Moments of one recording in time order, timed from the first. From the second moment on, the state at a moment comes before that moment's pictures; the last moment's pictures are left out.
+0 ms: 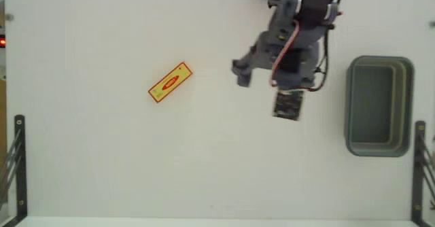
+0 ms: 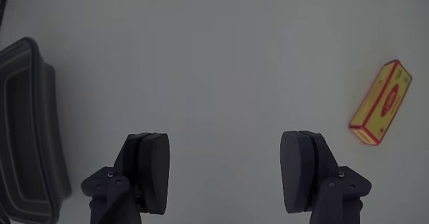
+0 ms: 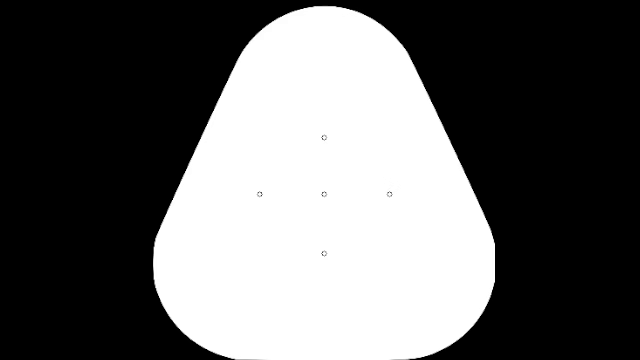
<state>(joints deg) 9.7 140.2 114.3 83.2 -0.2</state>
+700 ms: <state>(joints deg) 26.2 140.2 114.3 83.2 -0.2</state>
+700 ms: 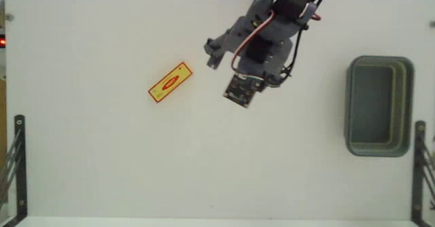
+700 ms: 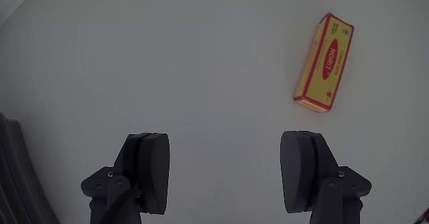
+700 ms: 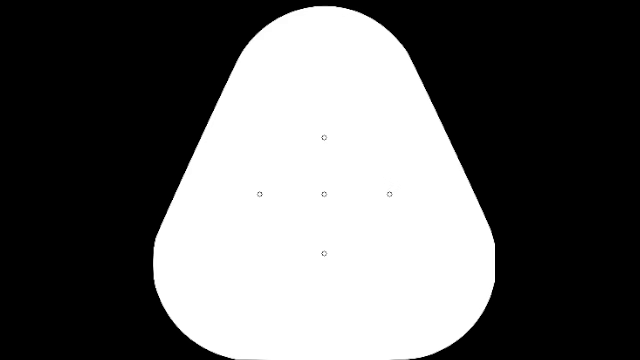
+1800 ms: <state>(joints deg) 47.5 140.2 114.3 83.2 -0.2</state>
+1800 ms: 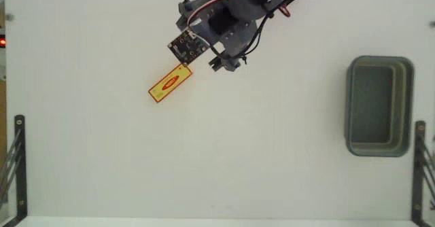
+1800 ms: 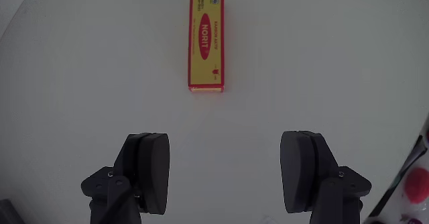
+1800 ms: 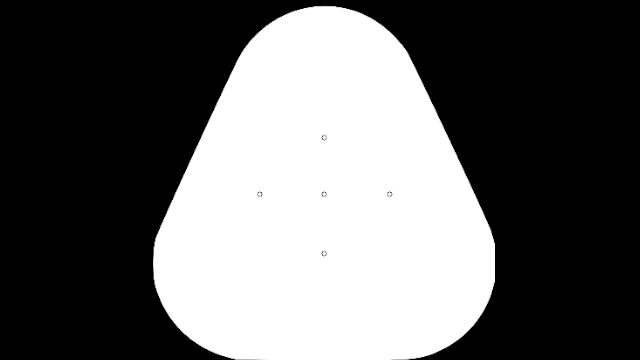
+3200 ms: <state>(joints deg) 43.2 109.5 106.0 63.1 -0.2</state>
